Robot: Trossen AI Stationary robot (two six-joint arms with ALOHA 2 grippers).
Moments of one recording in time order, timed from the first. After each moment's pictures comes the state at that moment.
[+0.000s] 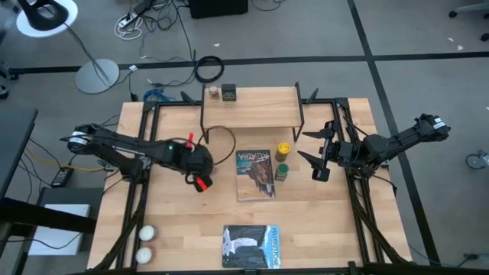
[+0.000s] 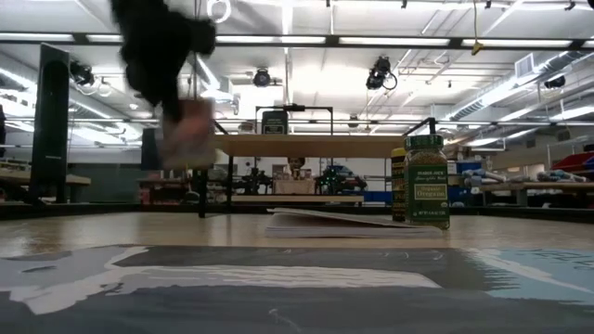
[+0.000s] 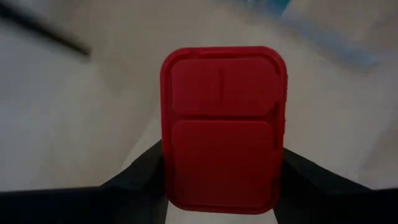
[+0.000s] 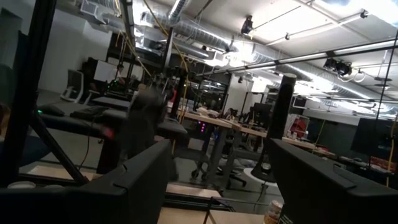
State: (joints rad) left arm -0.13 1.35 1.03 -0.94 -0.24 -0.66; right arm 0.37 0.74 0.49 0.64 0.55 -0.47
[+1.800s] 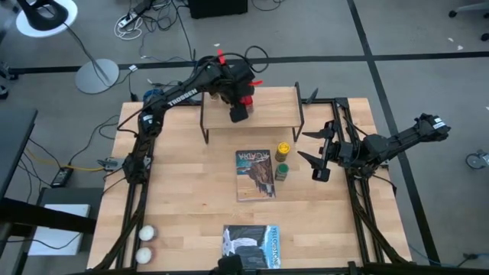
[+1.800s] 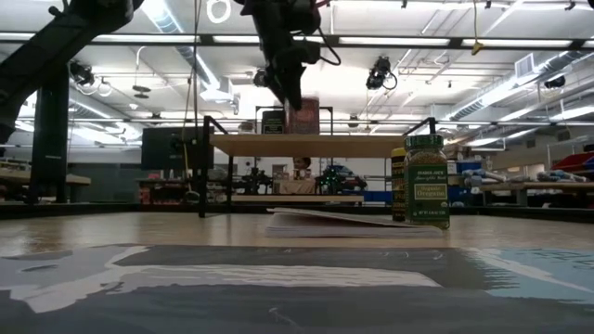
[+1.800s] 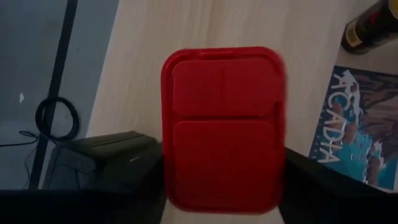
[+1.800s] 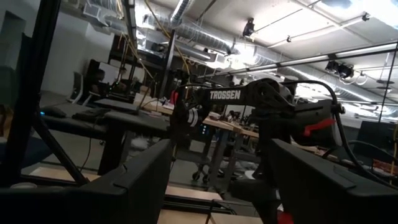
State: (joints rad) left arm 0.47 2.11 2.32 -1.33 -0.09 0.23; right arm 0.37 0.74 0.49 0.65 0.54 -0.48
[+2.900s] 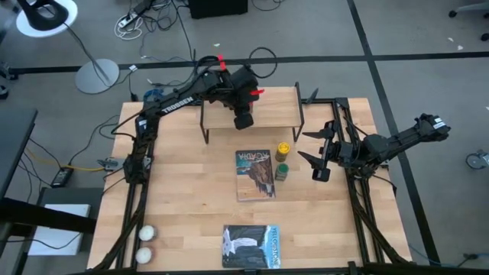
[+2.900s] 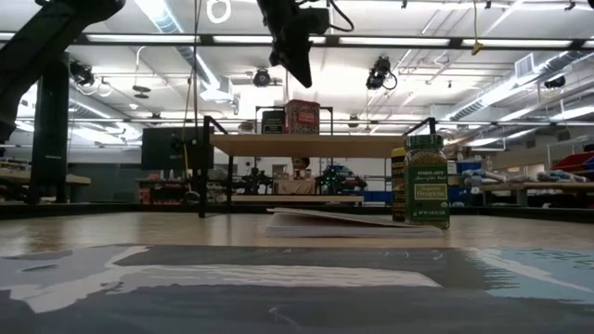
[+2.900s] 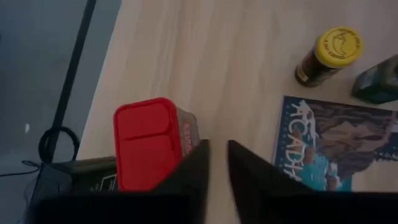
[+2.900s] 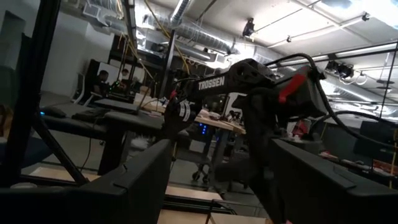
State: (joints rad) left arm 0.35 2.05 2.32 -1.28 -0.12 0.17; right arm 0.37 0.74 0.49 0.65 0.54 -0.48
